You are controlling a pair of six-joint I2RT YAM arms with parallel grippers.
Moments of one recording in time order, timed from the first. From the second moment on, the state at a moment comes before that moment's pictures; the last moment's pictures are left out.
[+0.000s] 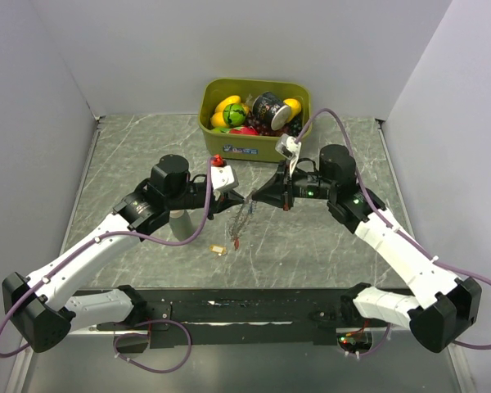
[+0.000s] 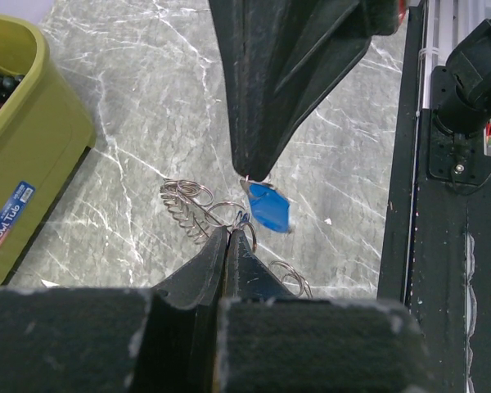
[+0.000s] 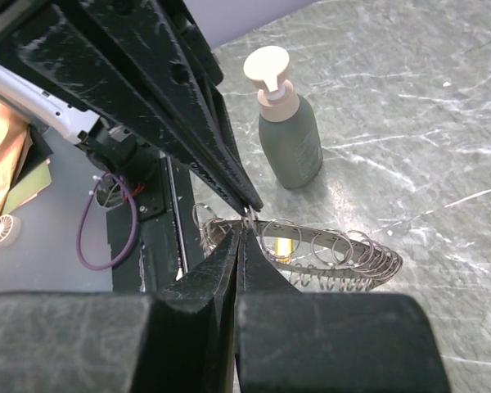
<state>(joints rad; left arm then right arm) -0.71 1.12 1.07 -0.25 0.56 0.27 0.53 1.11 1.05 -0.19 -0.81 0.10</state>
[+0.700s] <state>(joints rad) -0.71 1.12 1.07 -0.25 0.56 0.27 0.54 1.16 1.09 -0.21 -0.82 0.10</state>
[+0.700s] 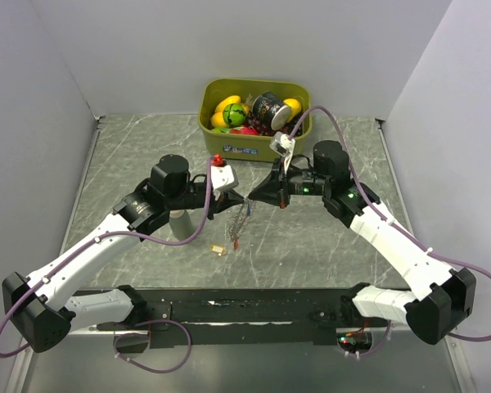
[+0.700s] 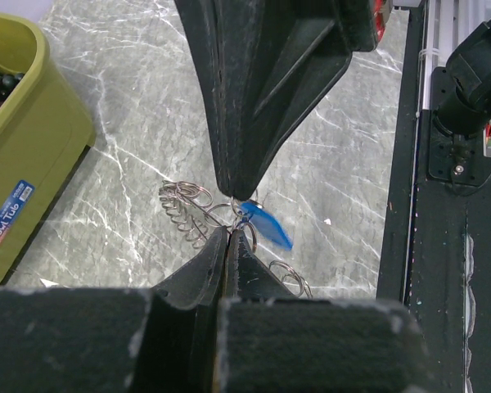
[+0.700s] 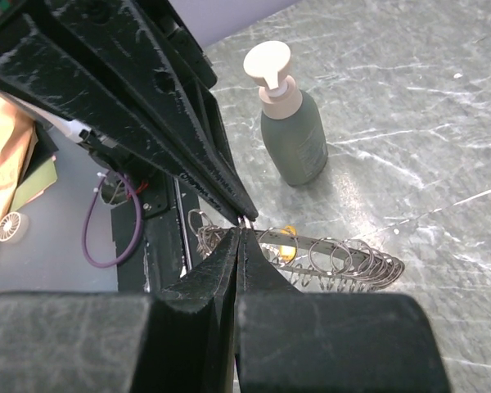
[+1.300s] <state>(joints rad) -0.71 1.12 1.07 -0.25 0.56 0.27 0.55 1.19 1.10 -0.23 -0.79 0.10</state>
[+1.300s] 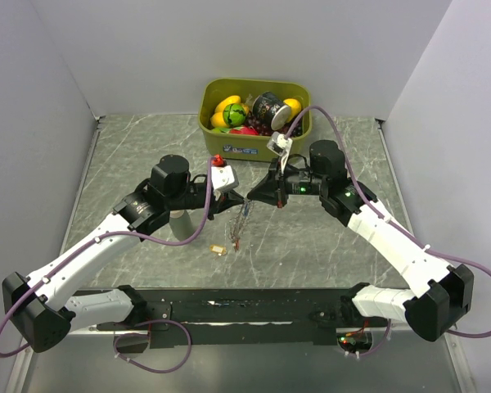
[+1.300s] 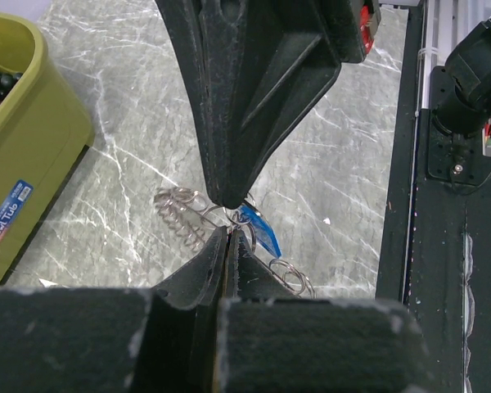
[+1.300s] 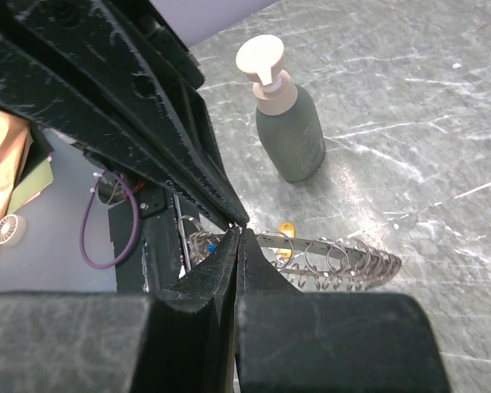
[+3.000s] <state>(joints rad) -0.72 1.09 1.07 -0.21 0.59 0.24 0.55 1.10 1.08 -0.20 -0.78 0.10</state>
